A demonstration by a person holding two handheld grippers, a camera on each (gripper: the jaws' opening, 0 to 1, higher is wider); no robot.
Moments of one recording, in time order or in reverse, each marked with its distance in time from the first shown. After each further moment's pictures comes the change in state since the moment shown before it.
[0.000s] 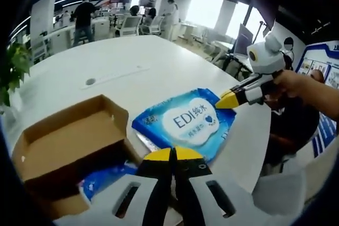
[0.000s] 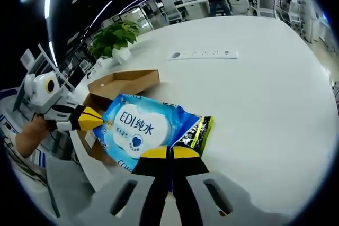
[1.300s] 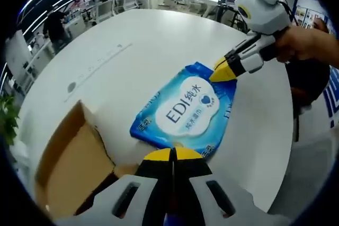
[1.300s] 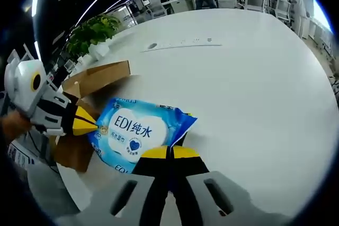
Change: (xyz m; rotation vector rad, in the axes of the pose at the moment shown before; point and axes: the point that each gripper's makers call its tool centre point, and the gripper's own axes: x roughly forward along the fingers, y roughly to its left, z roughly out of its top) left arm 0.064 0.020 -0.024 0.298 0.280 0.044; right arm 0.050 -0.050 -0.014 0.028 0.006 -0.124
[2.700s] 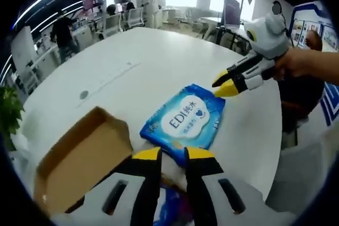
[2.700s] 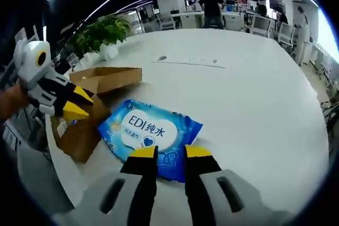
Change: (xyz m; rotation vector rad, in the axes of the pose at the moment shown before) left arm -0.072 0.006 0.007 -0.077 -0.210 0.017; right arm -0.044 0.033 0.009 -0.204 -0.108 -0.011
